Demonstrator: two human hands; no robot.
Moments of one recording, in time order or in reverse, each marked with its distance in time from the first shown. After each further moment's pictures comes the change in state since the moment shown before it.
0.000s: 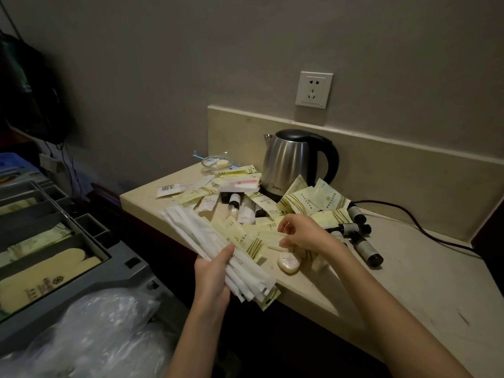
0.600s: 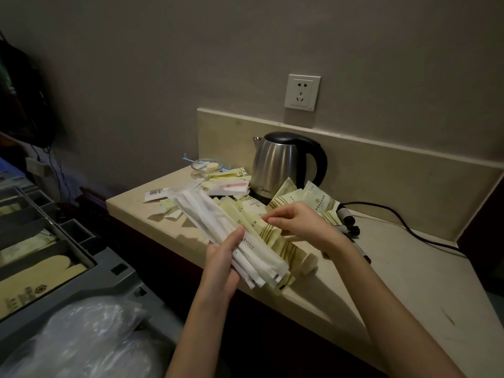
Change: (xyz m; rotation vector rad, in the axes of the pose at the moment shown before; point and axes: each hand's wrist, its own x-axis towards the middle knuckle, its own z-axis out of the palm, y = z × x) left_hand -0.011 0.007 0.042 -0.067 -0.226 -0.010; right_hand -0.030 -0.023 -0.035 0.417 0.000 -0.141
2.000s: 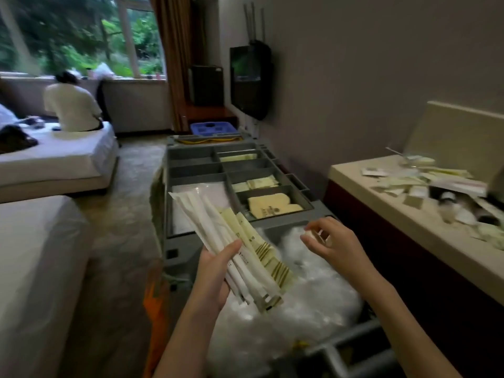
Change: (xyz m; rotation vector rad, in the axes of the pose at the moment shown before) left_hand -0.254 0.151 -0.313 -0.021 0.542 0.348; right_hand -0.086 -0.127 0.326 -0.258 -0.116 -0.599
